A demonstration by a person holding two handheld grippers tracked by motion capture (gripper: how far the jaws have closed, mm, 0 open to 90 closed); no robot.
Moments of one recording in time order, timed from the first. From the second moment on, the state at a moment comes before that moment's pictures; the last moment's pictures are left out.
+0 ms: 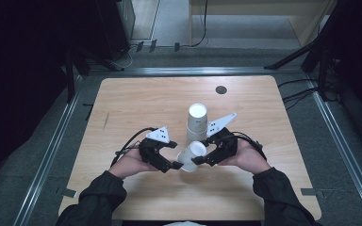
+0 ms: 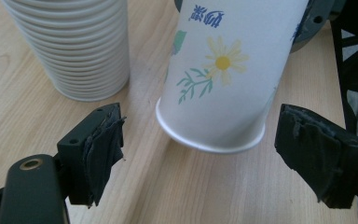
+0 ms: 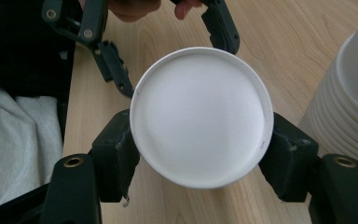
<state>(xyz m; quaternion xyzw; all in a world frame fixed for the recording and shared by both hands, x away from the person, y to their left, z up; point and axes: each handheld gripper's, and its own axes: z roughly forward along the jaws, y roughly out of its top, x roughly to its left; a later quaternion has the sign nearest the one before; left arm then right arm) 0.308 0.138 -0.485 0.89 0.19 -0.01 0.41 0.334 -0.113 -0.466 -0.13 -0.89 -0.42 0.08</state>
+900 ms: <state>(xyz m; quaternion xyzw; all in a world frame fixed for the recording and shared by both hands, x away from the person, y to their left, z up) 0.303 0.124 -0.488 0.90 0.14 -0.02 0.42 0.331 -0.106 -0.462 -0.13 -0.88 -0.44 0.11</state>
